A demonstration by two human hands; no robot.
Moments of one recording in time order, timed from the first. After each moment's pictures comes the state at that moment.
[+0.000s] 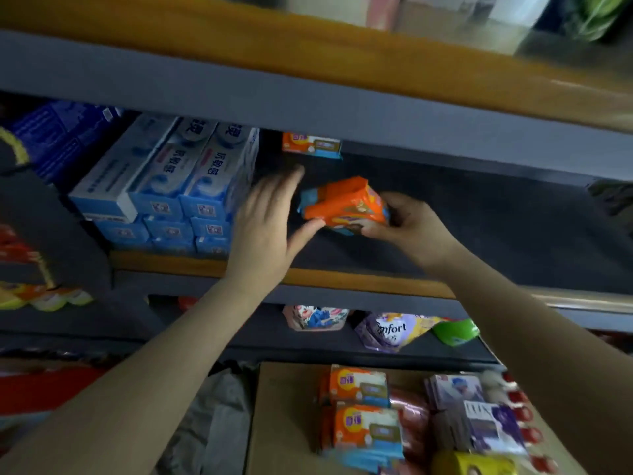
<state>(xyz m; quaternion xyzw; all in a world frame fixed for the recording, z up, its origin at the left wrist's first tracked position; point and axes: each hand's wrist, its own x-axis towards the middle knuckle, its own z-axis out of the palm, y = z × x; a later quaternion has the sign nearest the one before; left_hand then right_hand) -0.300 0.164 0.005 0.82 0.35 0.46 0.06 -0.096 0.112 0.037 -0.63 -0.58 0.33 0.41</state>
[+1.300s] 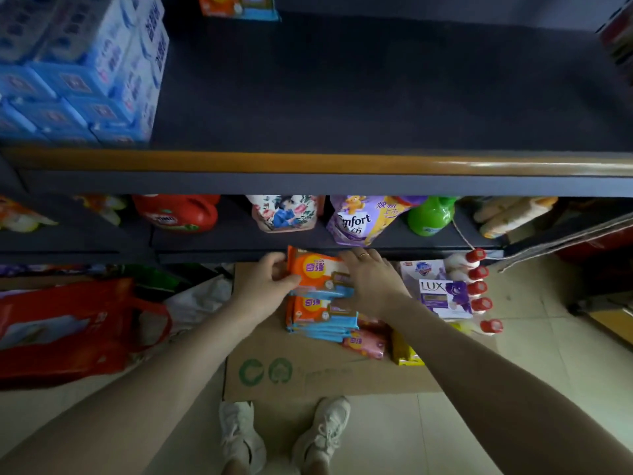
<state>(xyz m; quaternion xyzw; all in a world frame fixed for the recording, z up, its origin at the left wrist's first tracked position) -0.263 0.002 -0.093 0.56 0.58 0.08 0.58 -0.087 -0.057 -0.111 -0.72 -0.65 0.24 -0.05</state>
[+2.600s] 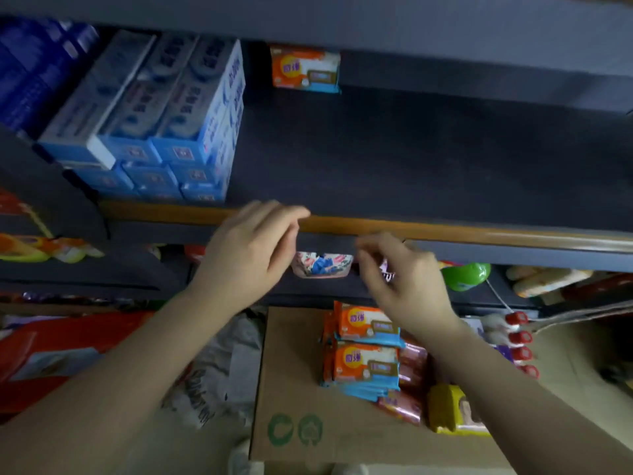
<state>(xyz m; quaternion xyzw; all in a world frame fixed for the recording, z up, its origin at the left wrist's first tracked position) -0.329 0.099 0.005 0.90 0.30 0.30 0.08 -0.138 0.006 -0.008 -0.65 -0.67 0.07 0.36</state>
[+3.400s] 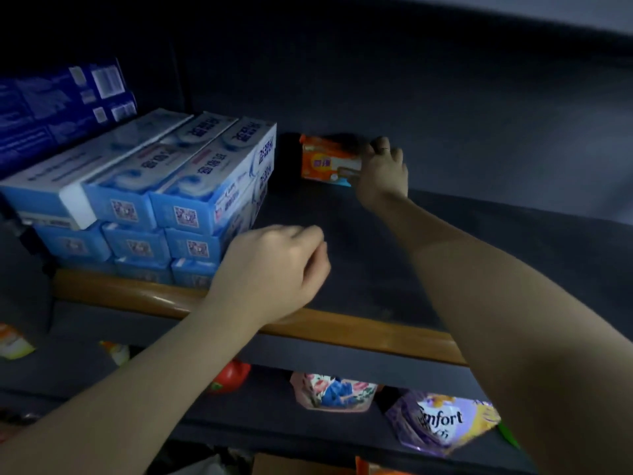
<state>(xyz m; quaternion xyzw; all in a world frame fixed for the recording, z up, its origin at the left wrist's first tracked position) -0.294 0.194 -0.025 0.86 0.33 0.38 -0.09 -0.093 0.306 -0.004 -0.77 -0.61 -0.11 0.16</state>
